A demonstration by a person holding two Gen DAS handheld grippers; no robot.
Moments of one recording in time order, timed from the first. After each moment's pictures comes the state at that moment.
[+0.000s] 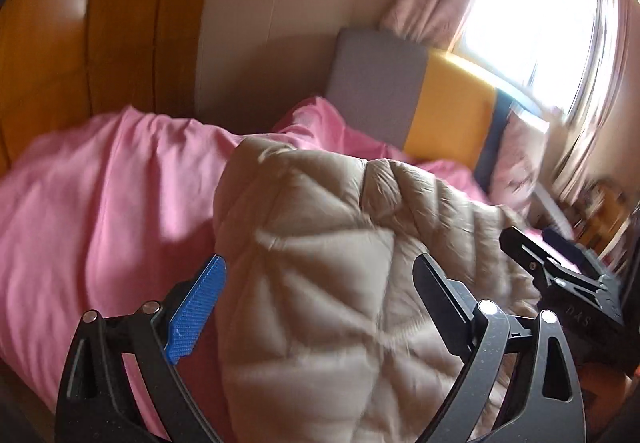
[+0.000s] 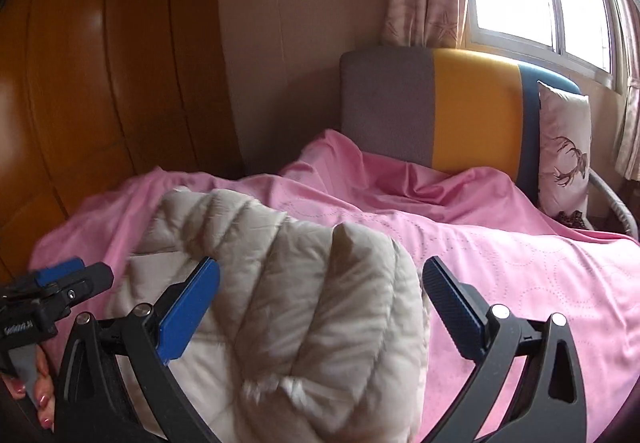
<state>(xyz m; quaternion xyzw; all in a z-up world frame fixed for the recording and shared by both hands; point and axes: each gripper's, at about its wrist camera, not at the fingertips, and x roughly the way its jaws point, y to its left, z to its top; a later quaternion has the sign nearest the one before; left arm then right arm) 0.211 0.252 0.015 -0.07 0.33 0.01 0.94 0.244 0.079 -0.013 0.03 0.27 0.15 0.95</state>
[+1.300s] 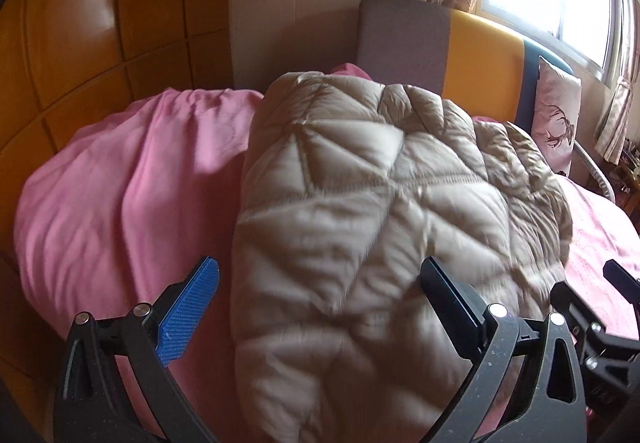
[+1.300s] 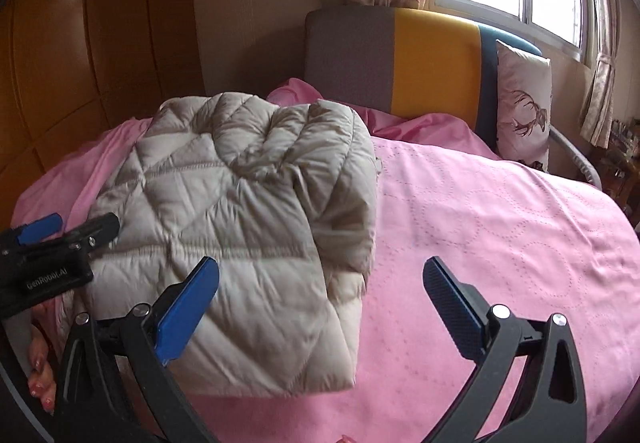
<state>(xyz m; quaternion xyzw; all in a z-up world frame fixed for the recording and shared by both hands) 0.124 0.205 -0.028 -0.03 0.36 0.09 0.93 0.124 0.024 -0.047 -0.01 0.32 0.09 0.94</state>
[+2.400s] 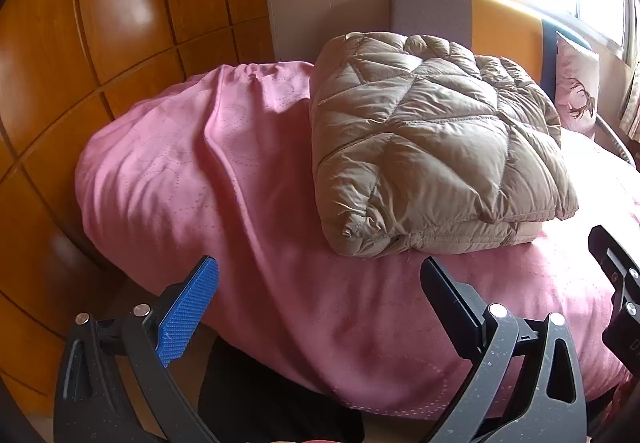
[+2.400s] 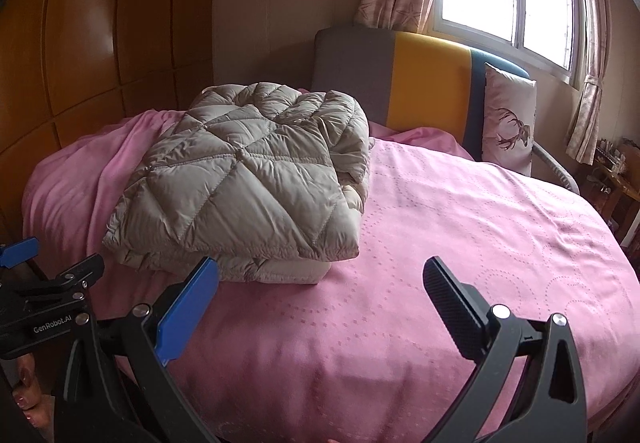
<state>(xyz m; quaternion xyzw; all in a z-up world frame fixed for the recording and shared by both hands) -0.002 0.191 -0.043 0.00 0.38 0.16 0.91 0.016 0.025 -0.048 -0.01 0.29 0.09 0.95</state>
